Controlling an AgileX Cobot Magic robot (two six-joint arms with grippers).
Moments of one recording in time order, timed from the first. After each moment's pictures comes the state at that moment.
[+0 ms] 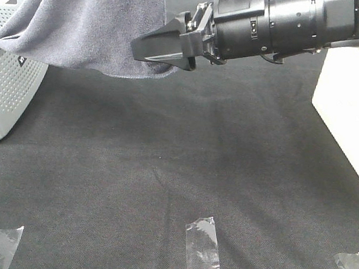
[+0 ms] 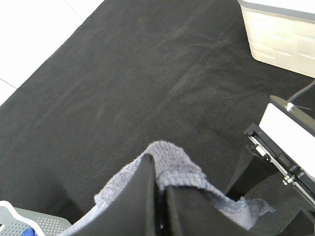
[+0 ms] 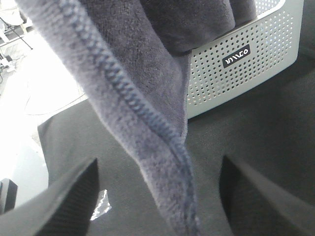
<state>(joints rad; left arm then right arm) -0.75 1.71 -2.23 0.23 1.21 0.22 0.40 1.70 -1.08 1.52 0.77 -1.67</state>
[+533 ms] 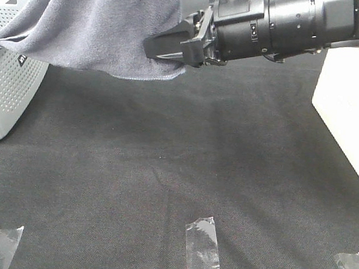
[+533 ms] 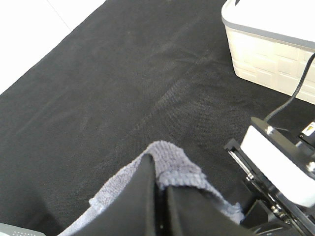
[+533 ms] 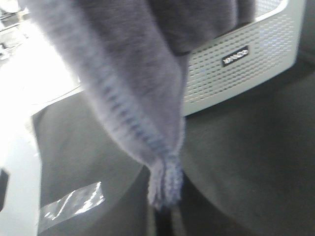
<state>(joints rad) -0.75 1.71 -2.23 0.17 1.17 0.20 0.40 1.70 -1.08 1.50 0.77 -1.71</state>
